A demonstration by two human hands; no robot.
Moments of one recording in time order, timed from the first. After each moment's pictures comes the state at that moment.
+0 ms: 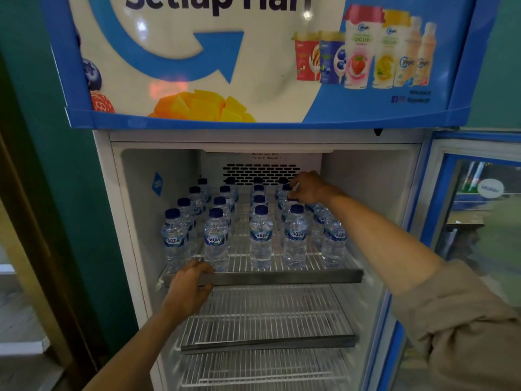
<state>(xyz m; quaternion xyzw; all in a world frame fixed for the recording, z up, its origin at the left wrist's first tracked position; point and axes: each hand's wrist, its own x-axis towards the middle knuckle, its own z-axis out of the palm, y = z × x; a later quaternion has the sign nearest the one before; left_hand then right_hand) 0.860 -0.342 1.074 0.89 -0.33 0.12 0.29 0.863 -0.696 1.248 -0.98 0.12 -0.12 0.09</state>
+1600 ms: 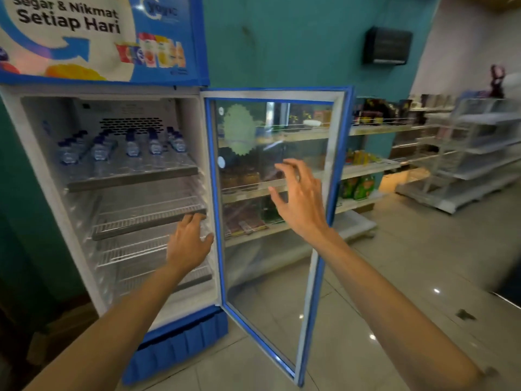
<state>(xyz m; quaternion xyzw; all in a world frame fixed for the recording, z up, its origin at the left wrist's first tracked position) 0.284 -0.340 1.098 0.84 -0.43 0.10 0.32 0.097 -0.518 1.175 -0.84 0.20 -0.50 -0.06</state>
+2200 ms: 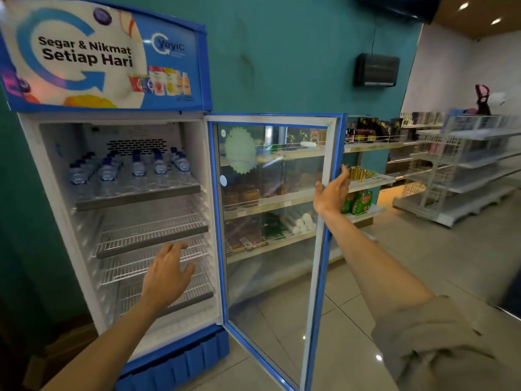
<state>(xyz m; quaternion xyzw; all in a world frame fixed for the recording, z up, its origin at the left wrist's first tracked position) 0.287 -0.274 1.095 0.83 -0.43 0.12 0.33 0.103 -0.610 1.195 -0.66 0.45 -0.55 0.25</state>
